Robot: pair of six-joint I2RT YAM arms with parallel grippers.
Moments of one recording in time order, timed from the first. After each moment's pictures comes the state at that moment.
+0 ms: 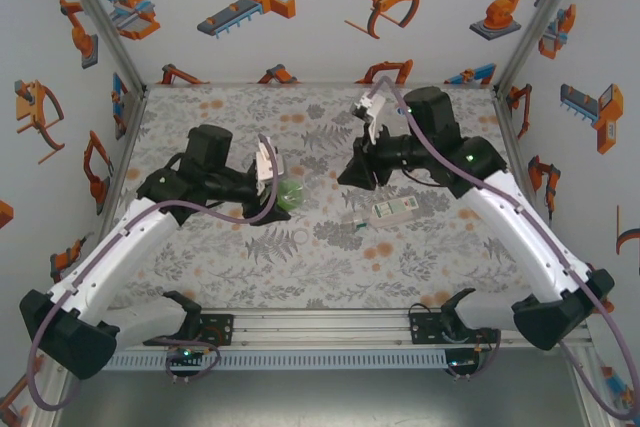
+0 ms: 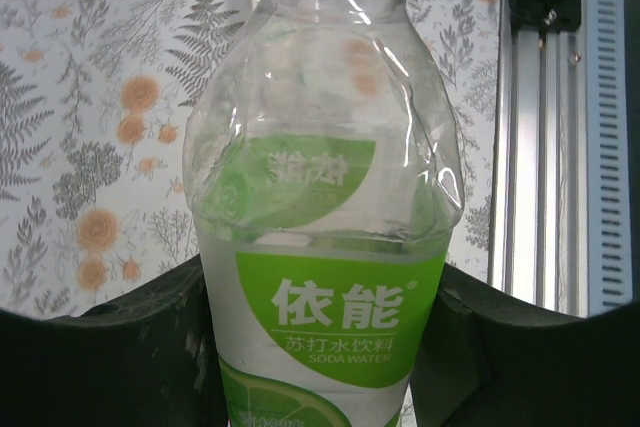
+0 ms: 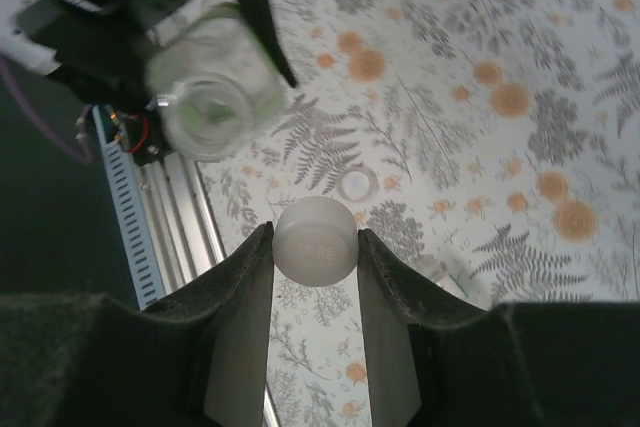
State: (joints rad) left arm -0.60 1.14 1.13 -0.70 0.74 0.60; right arm 0.59 1.25 1.46 -0.77 -0.69 -0.16
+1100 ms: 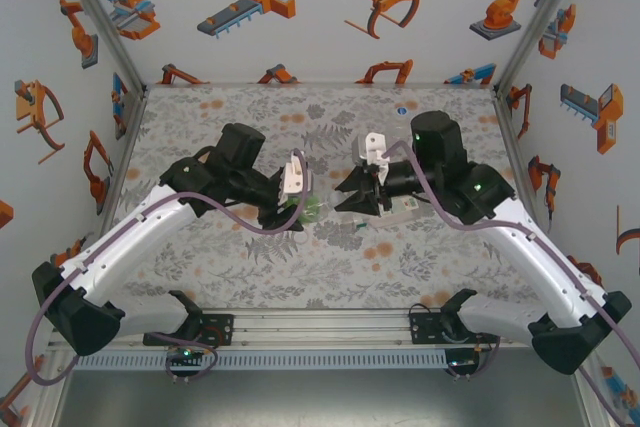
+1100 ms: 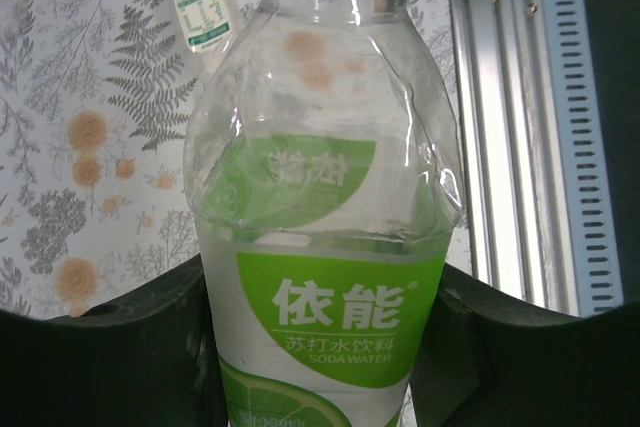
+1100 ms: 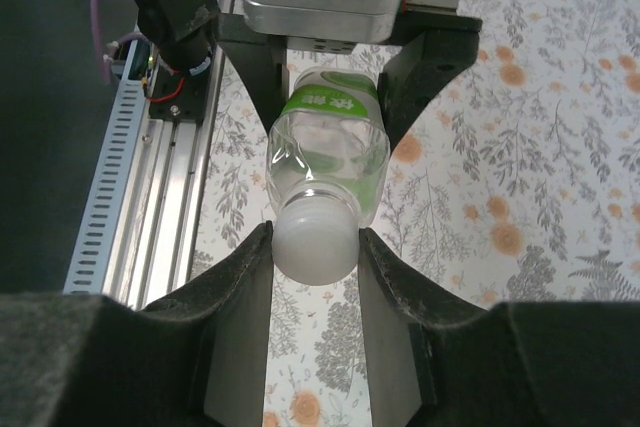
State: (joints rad) left arm -0.75 1.25 1.24 -0.81 0.70 0.68; right arm 0.66 1.11 1.27 -0.62 -0.90 -0.50
